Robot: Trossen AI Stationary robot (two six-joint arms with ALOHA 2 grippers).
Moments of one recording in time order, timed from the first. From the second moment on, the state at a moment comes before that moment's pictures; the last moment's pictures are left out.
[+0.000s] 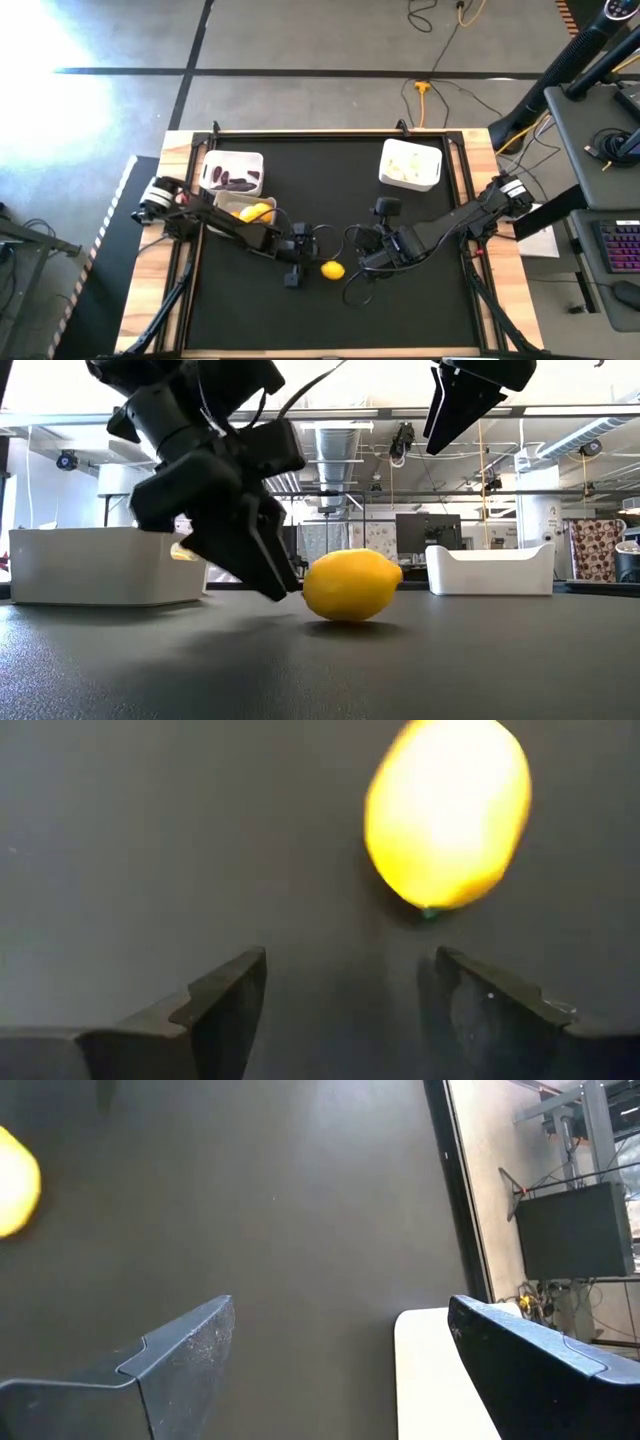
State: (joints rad) left arm -0.27 1.82 0.94 -0.04 -0.16 -0.11; right arm 0.41 1.74 1.51 -1.24 0.72 0.51
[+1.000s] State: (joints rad) left arm -0.27 1.87 1.00 -0.04 -0.14 -0.07; right arm 0.34 1.74 1.44 -1.21 0.73 0.48
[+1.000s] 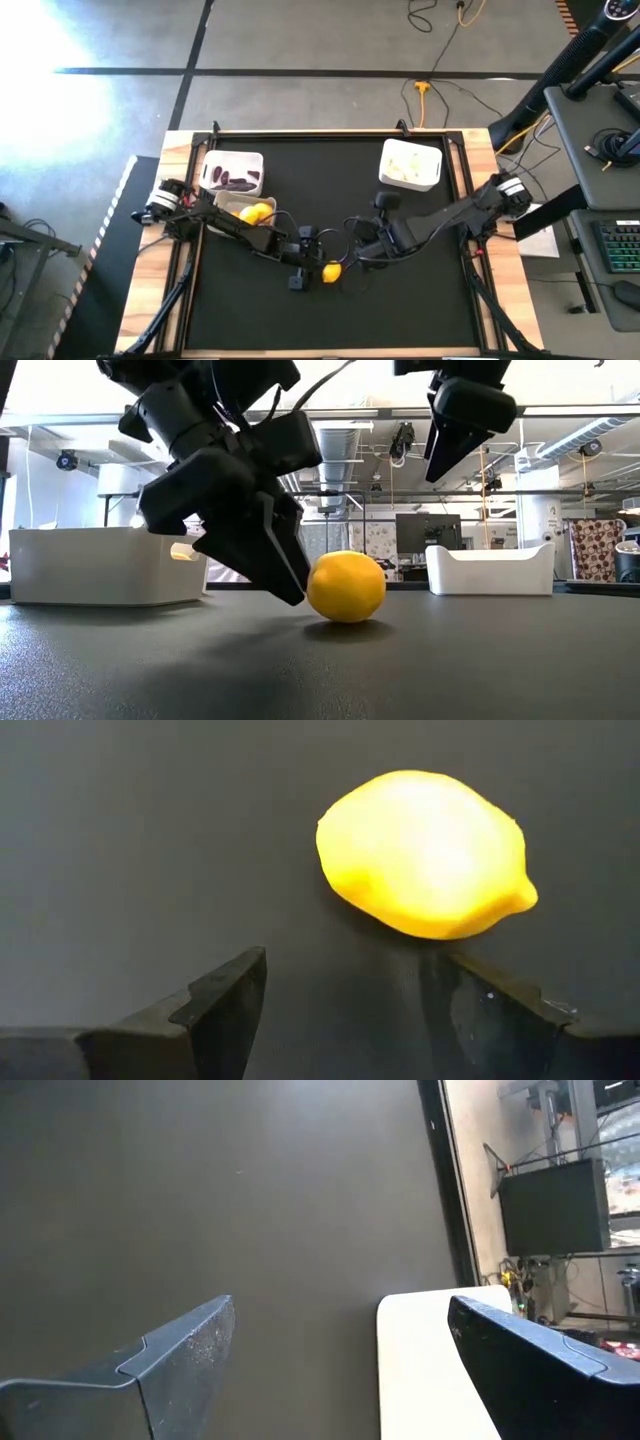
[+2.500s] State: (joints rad) left arm -0.29 2.01 1.39 -0.39 -0.05 0.34; right arm 0.49 1.74 1.44 -1.24 0.62 0.64
